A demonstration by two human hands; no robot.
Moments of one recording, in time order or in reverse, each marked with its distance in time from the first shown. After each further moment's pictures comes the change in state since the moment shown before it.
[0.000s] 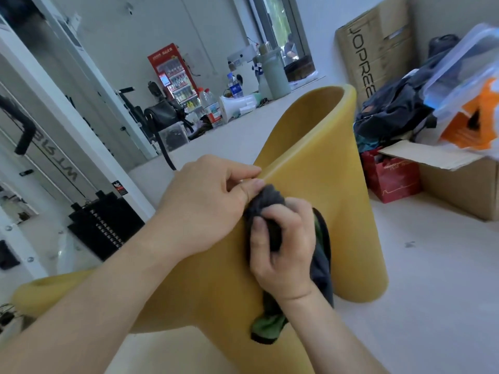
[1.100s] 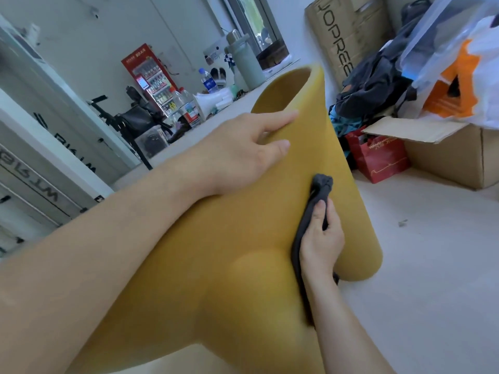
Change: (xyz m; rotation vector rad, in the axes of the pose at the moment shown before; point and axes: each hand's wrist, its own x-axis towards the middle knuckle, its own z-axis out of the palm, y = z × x) left_hand 0.076 0.050 0.037 -0.008 -0.410 0.168; right_hand -0.036 0.122 -0.033 -0.066 0.257 1.026
